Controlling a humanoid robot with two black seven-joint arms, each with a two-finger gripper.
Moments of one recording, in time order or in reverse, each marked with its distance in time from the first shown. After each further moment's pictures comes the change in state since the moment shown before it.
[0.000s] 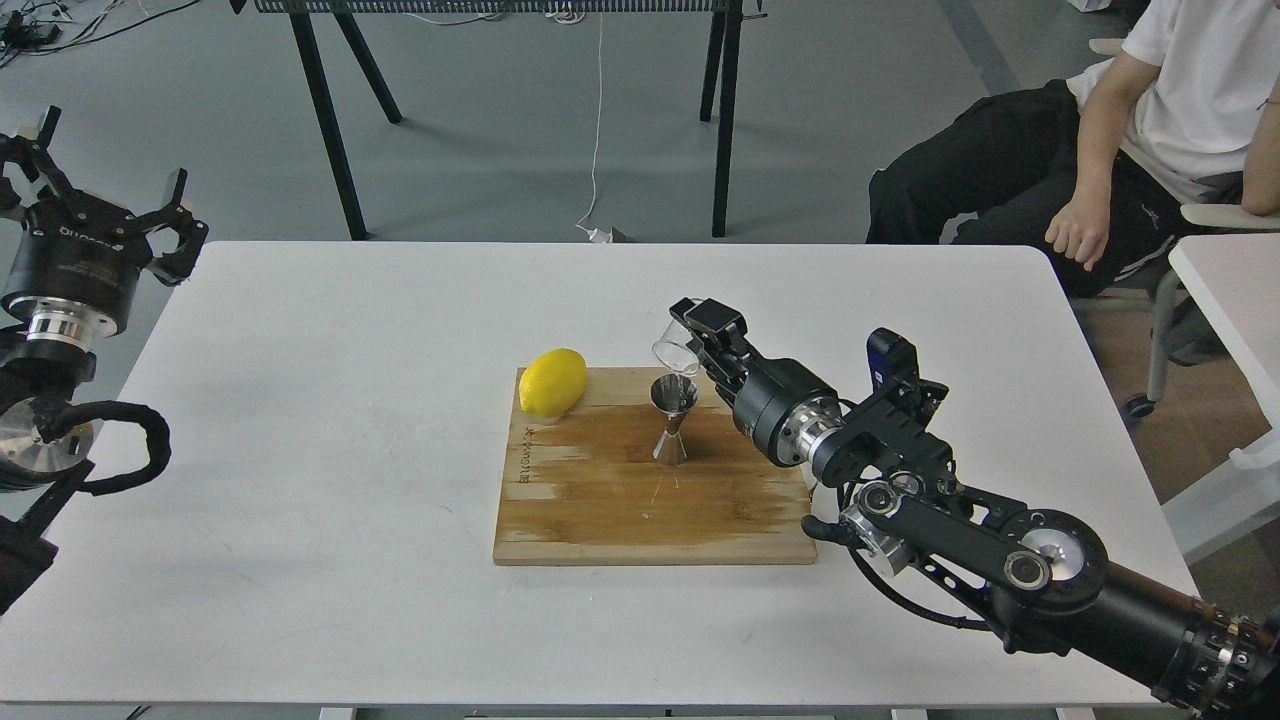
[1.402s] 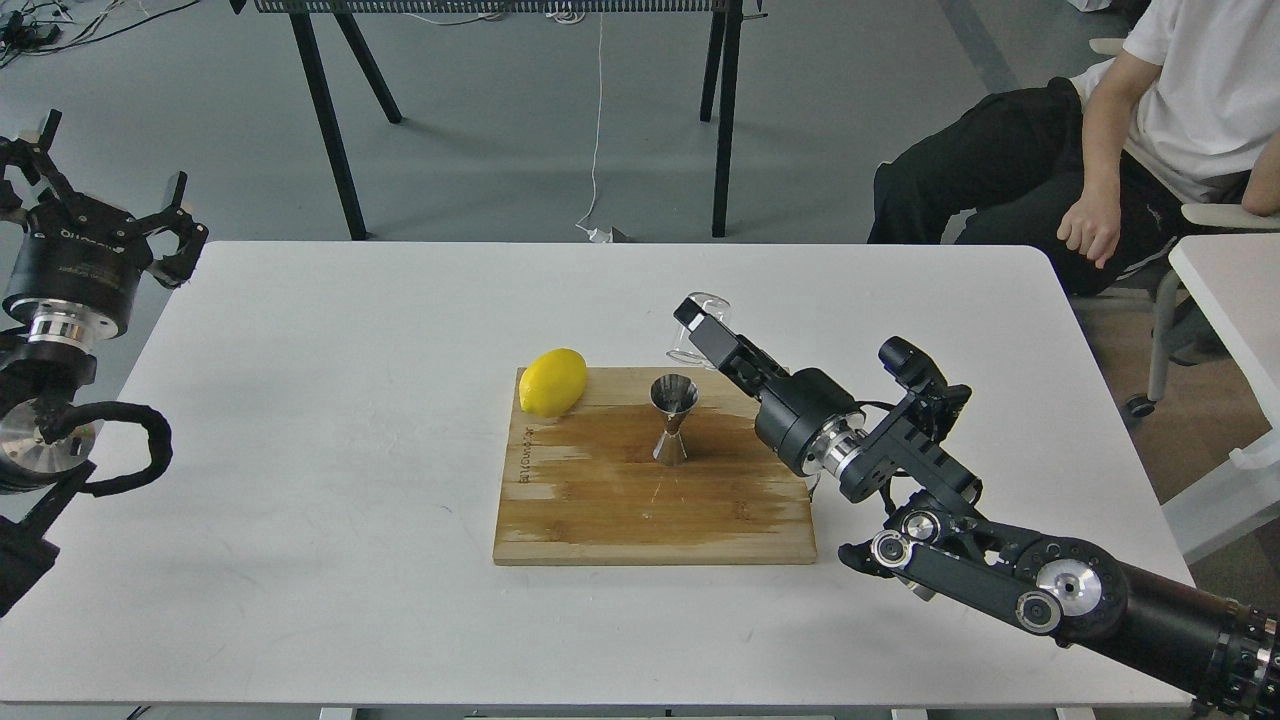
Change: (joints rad) left arm 0.001 -0.003 0.000 0.001 -0.008 0.016 0.000; right arm -0.002 -0.093 -0.068 0.006 -0.177 -0.065 0.147
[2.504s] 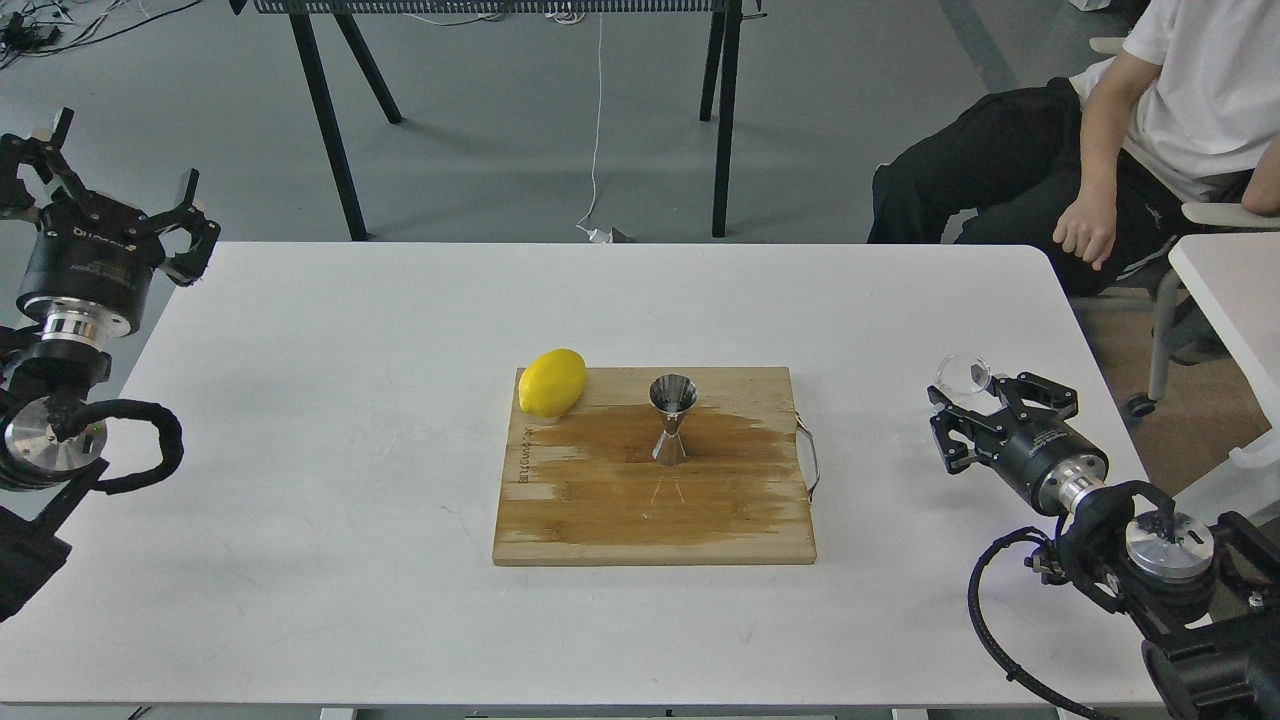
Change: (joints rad) left arm -0.001 -0.015 0.003 -0.017 -0.003 -0.001 0.000; right arm -0.346 0.011 0.734 -0.472 1.506 0.558 -0.255
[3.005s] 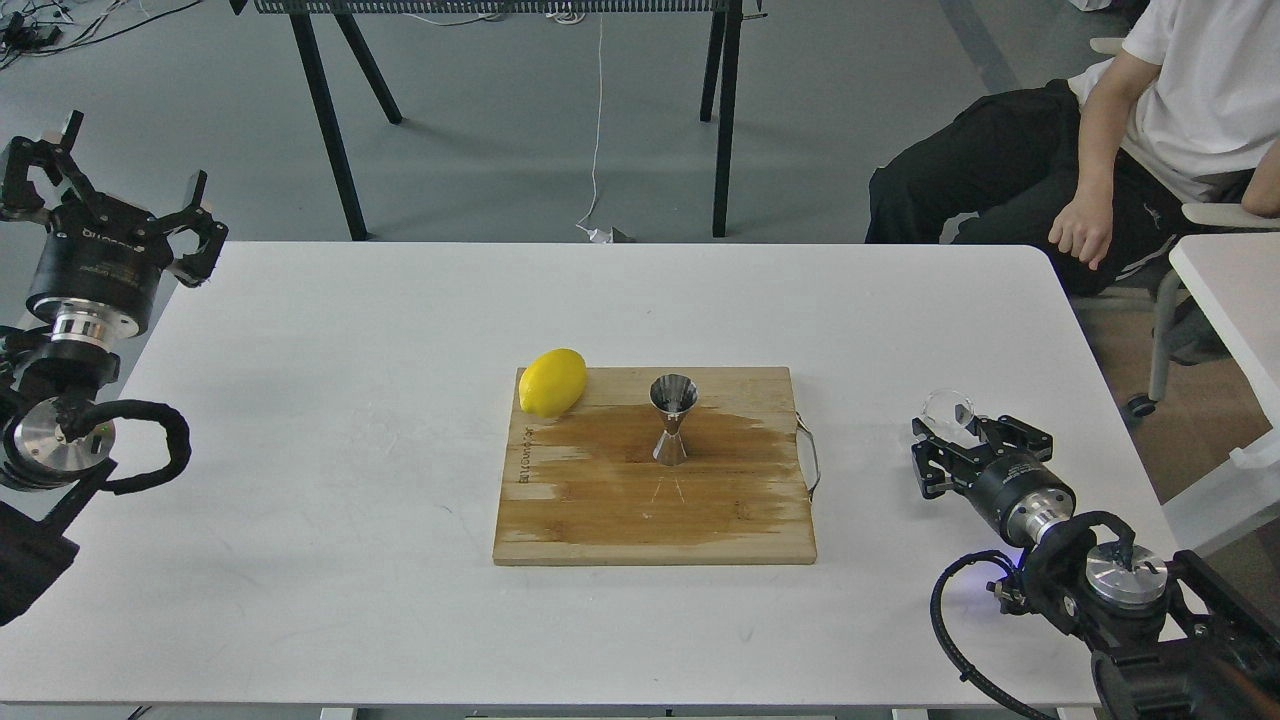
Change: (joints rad) left arm -0.001 -0.009 0.000 -0.001 0.000 0.002 0.000; right arm 0.000 0.083 0.047 -0.099 0.001 0.009 0.002
